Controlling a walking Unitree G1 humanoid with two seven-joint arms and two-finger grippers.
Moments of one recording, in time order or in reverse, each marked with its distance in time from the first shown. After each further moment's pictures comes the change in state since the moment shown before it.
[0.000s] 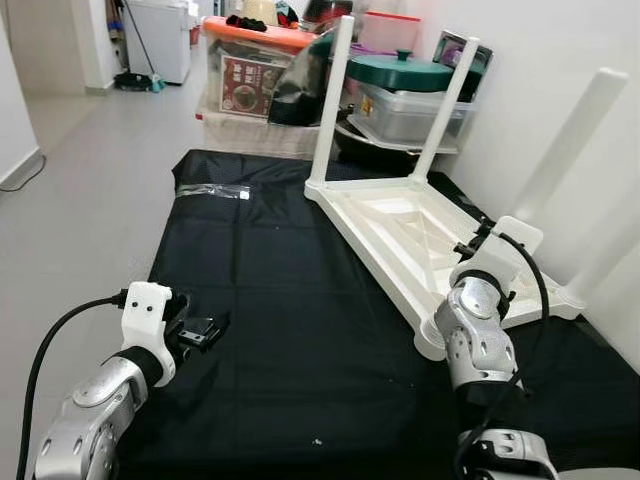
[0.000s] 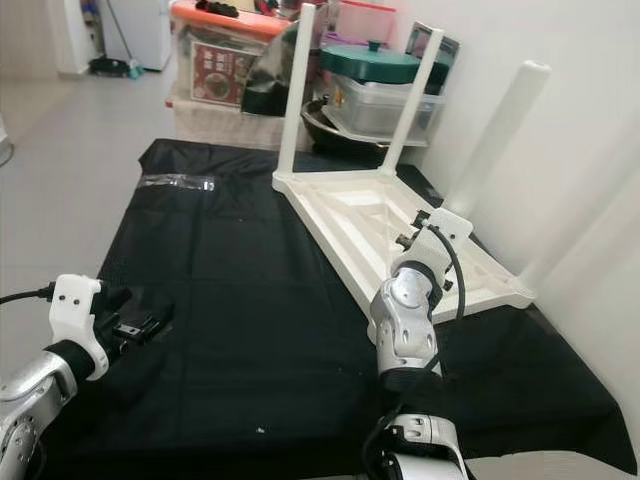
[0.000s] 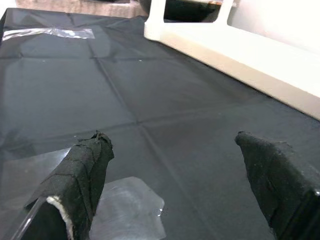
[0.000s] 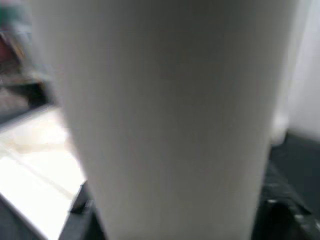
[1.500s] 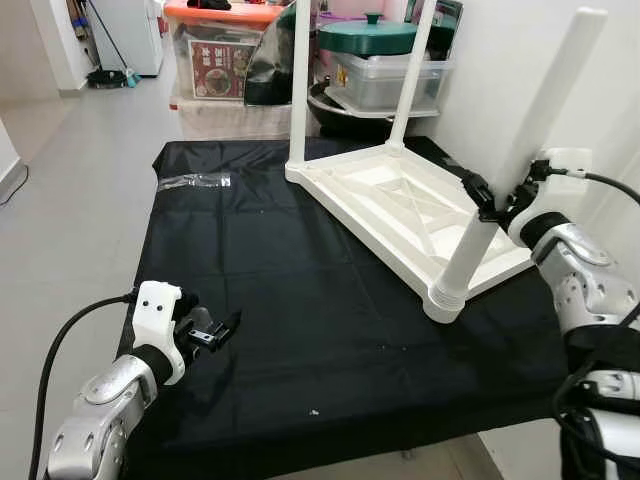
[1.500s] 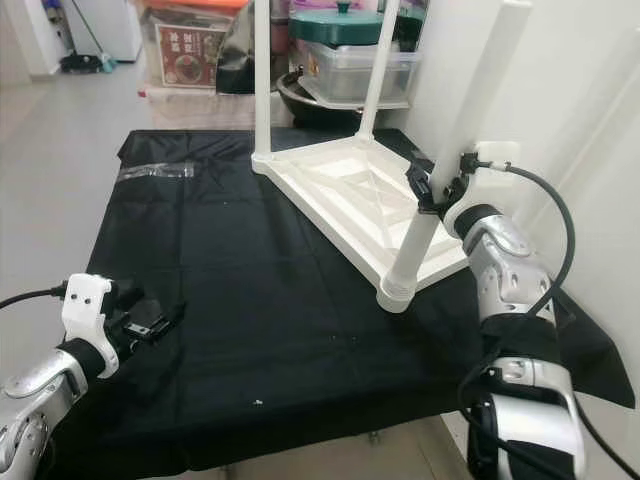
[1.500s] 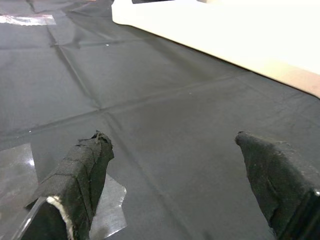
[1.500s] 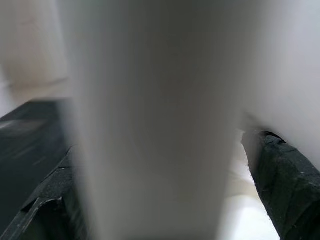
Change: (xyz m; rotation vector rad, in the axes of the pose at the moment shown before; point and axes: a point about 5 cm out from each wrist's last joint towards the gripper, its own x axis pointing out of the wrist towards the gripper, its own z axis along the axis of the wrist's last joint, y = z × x) left arm 0.005 -0.004 -0.001 0.002 0.003 -0.046; right arm 0.053 -0.017 0.091 -0.170 -0.063 0.868
